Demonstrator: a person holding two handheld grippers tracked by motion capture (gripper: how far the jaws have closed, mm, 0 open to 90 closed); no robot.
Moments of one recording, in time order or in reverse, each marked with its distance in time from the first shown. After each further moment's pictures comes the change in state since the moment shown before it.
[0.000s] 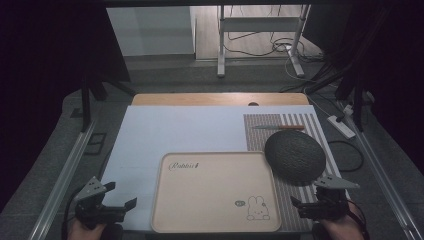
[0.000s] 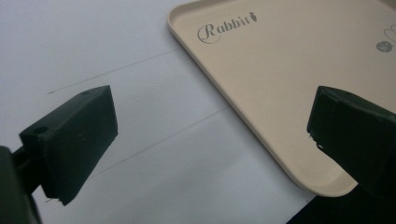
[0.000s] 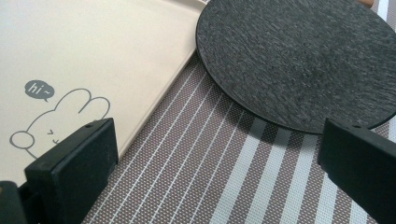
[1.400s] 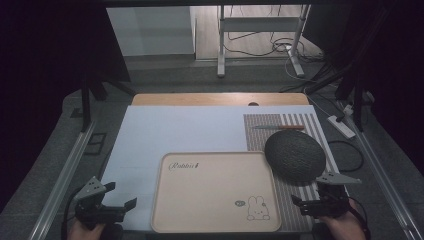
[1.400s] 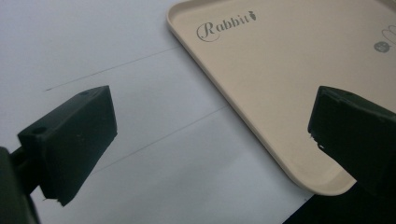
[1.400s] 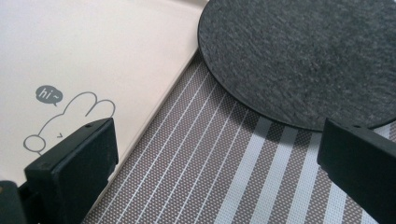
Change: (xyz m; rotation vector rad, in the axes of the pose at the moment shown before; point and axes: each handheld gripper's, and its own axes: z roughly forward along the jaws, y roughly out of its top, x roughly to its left) left arm 0.001 0.000 0.000 0.007 -0.009 -0.013; right arm -0.007 0.004 0.002 0.018 0.044 0.040
